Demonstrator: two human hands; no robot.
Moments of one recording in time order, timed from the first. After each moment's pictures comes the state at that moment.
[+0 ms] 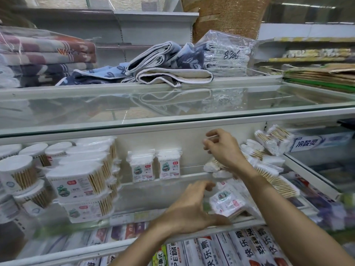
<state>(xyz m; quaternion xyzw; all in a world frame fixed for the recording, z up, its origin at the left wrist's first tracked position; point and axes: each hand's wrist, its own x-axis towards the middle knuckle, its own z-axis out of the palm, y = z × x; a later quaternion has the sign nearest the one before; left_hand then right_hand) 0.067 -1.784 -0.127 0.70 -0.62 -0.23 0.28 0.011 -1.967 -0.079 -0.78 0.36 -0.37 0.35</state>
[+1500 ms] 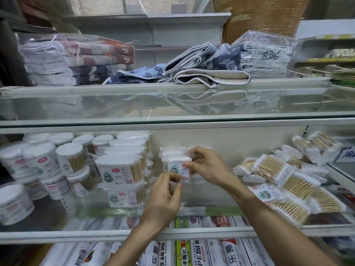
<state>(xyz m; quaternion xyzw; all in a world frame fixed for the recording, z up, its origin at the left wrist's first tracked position) 0.144 -1.713 -0.147 0.74 -0.45 -0.01 0.50 0.081 -1.884 -0.104 -0.82 0.18 -0.24 0.49</state>
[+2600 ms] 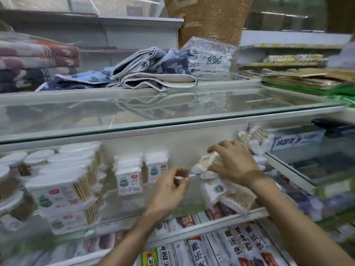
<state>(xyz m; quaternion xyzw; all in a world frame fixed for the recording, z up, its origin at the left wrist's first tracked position) 0.092 -1.802 -0.128 0.69 -0.53 -0.12 0.48 -0.065 -1.946 -0.071 -0.91 0.37 -0.16 -0.02</state>
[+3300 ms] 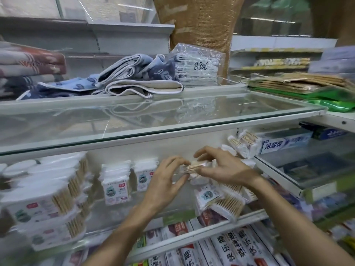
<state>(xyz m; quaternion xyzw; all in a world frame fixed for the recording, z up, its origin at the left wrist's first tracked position) 0.097 -1.845 -0.119 0.61 -0.66 0.08 0.43 -0.085 -1.953 -0.059 -0.90 0.27 -0.19 0.27</state>
